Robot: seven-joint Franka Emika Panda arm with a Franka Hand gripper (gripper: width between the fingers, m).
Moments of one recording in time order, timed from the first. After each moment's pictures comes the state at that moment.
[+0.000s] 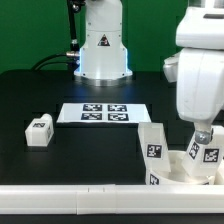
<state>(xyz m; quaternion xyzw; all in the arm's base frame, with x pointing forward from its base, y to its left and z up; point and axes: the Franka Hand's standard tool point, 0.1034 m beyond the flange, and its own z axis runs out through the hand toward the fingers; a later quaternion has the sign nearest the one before) 0.635 0.116 0.095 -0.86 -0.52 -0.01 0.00</state>
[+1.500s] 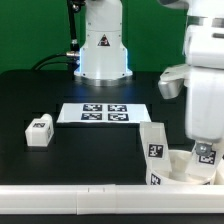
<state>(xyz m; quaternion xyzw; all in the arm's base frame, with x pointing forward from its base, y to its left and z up) 0.640 0.111 0.073 -0.90 -0.43 0.00 -0.01</state>
